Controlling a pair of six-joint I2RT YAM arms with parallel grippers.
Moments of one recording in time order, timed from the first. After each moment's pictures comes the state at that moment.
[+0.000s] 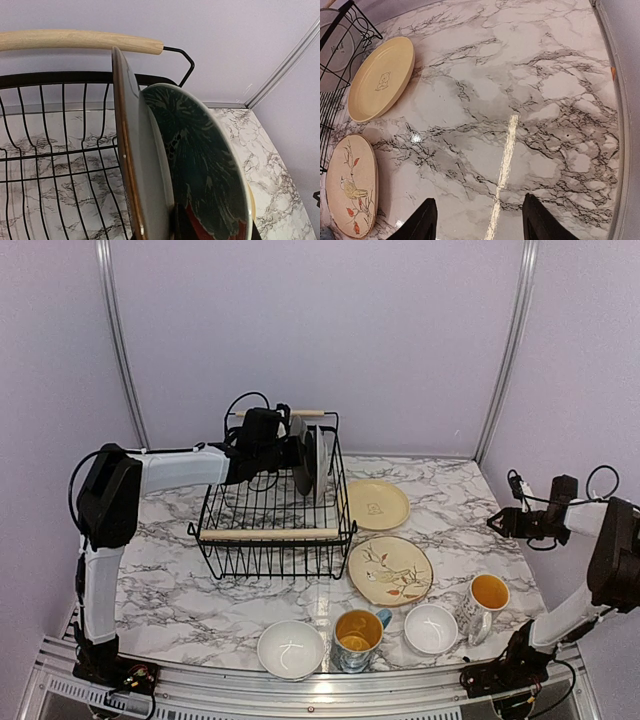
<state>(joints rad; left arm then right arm) -0.64 2.13 1.69 0.08 -0.06 -0.49 -0.45 1.41 0.79 -0.34 -0.69 -0.30</state>
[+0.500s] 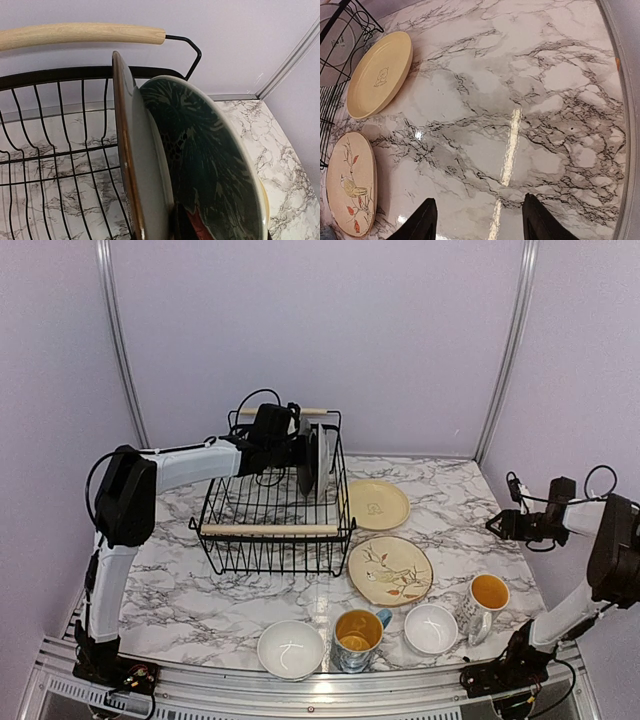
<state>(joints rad) -0.64 2.25 1.89 -0.07 -0.08 -0.43 -0.45 1.44 0.79 -0.35 -0.69 -0.30</state>
